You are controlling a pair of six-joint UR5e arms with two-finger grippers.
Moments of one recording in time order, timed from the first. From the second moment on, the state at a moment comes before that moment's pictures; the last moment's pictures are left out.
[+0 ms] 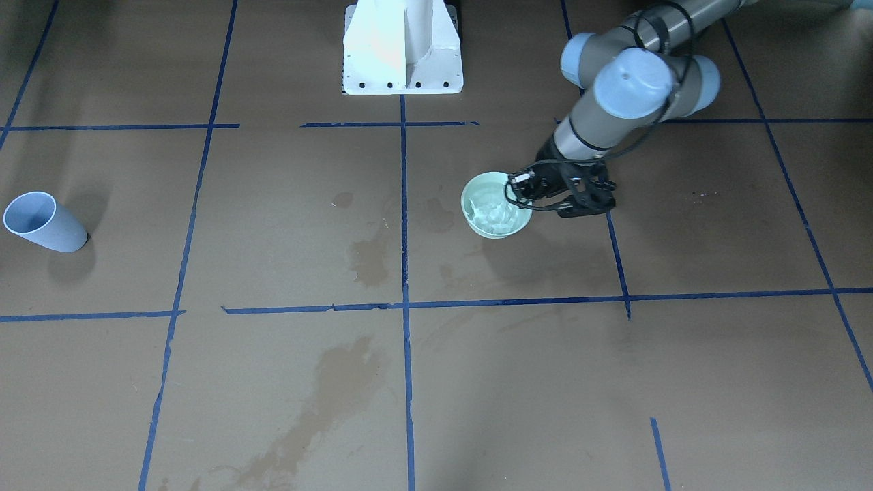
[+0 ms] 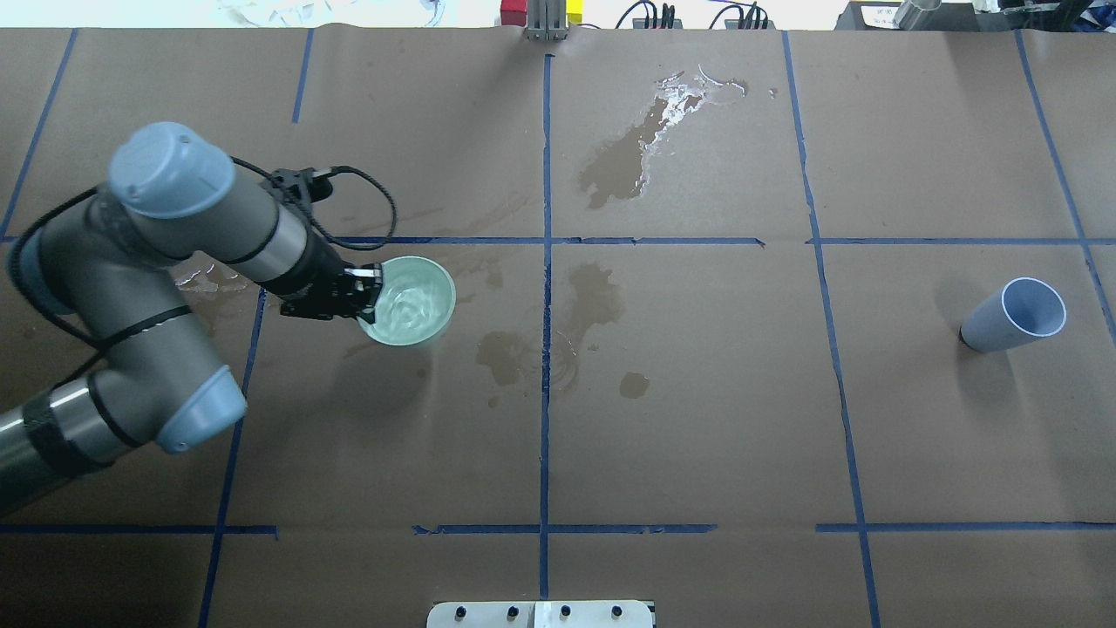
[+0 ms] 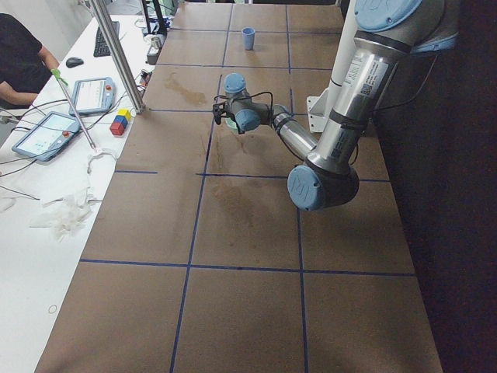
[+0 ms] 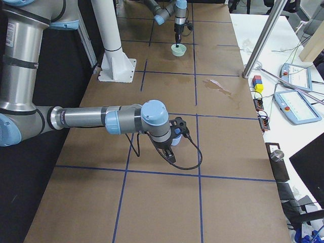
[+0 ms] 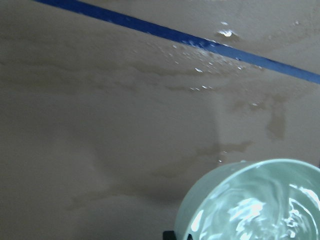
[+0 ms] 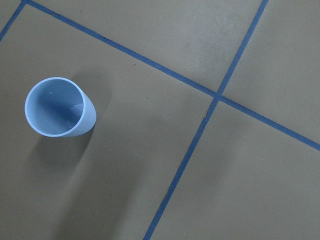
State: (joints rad) left arm -0.73 -1.95 -1.71 -1.96 -2.19 -1.34; right arm 1.63 -1.82 1.92 -1.51 2.38 -0.41
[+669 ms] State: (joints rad) left arm -0.92 -1.70 -1.70 -2.13 -2.34 -1.12; right arm 1.63 -1.82 1.92 -1.51 2.36 -0.41
